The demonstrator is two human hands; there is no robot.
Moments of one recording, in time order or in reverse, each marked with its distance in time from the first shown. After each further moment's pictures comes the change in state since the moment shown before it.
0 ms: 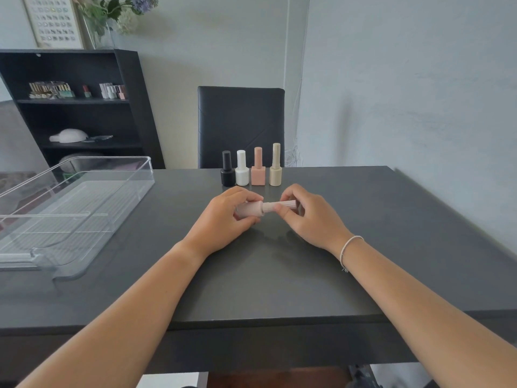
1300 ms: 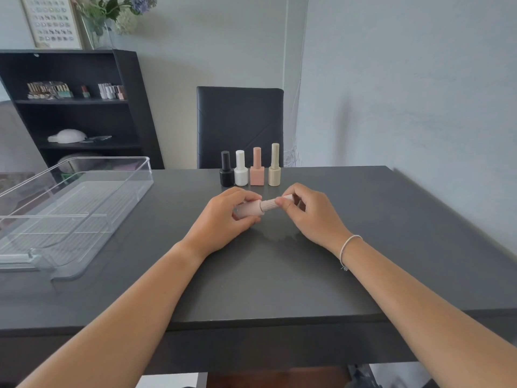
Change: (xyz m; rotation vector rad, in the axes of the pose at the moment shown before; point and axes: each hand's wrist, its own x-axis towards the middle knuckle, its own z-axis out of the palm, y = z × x) left_hand 0.001 -0.002 0.001 -0.020 -0.003 -0.024; right_hand 0.003 0.001 0.001 0.101 0.084 0.012
